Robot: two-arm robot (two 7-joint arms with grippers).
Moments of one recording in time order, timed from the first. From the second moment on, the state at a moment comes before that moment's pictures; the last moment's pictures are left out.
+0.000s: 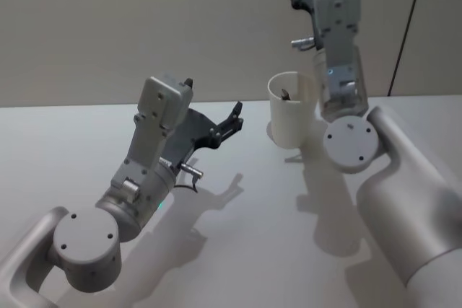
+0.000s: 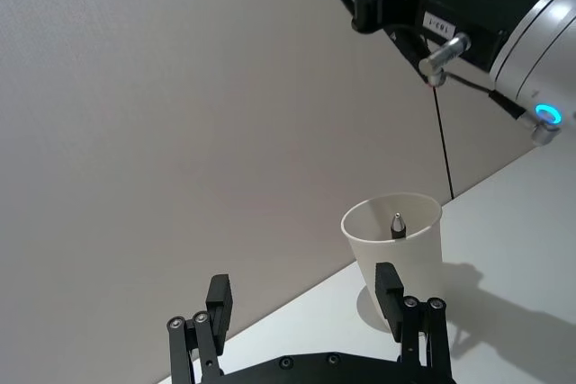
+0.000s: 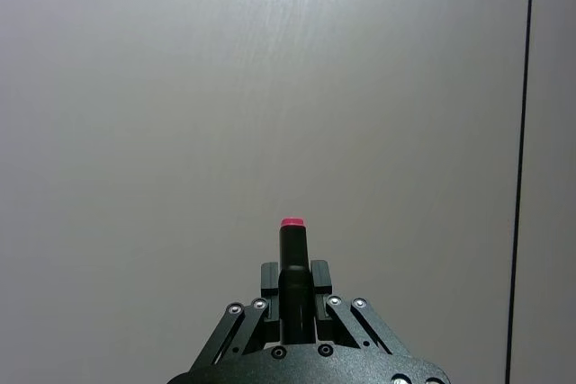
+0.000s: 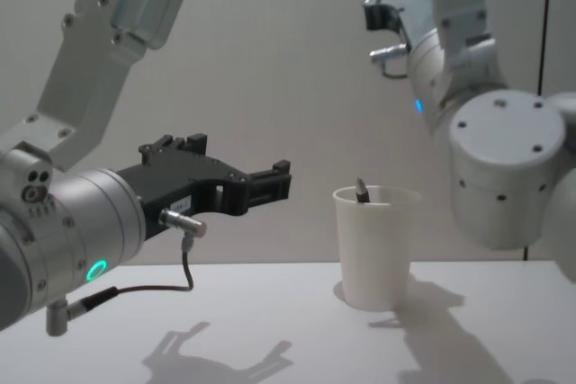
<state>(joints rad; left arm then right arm) -0.24 0.38 0.45 -1.63 -0.20 0.01 -0.01 0.65 -0.12 -0.32 -0.96 -0.39 -0.48 -0.41</state>
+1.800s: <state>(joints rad) -0.24 0.38 0.45 -1.63 -0.20 0.01 -0.01 0.84 -0.20 -0.31 -0.44 -0.36 -0.68 -0.45</state>
